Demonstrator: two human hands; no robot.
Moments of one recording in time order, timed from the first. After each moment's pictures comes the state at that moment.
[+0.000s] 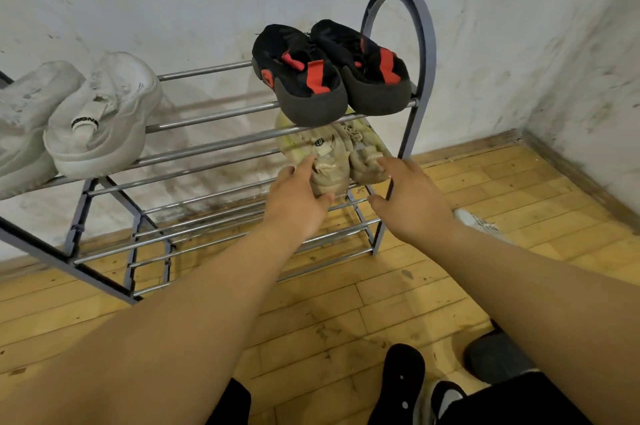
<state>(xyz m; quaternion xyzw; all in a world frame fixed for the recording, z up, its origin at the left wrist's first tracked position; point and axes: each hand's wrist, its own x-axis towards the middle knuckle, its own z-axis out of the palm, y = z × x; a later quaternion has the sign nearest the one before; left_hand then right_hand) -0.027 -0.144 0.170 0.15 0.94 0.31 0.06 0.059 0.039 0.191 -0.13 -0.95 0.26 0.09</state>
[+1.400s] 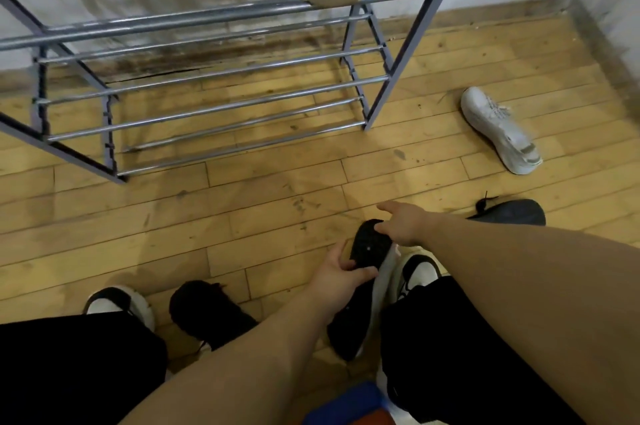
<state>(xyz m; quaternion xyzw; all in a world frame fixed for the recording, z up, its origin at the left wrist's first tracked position) 0.219 -0.143 -0.087 -0.16 0.62 0.57 0.52 0.168 0.048 -0.050 -0.26 -0.83 0.26 -0.41</state>
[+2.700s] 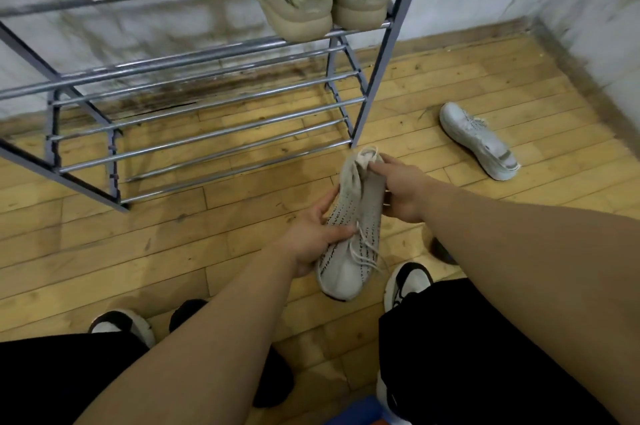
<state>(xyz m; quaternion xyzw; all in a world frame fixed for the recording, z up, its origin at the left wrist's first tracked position) 0.140 -0.145 -0.029 -0.04 0.56 0.66 0.51 0.139 0.051 0.018 -0.42 -0.57 0.69 -0.17</state>
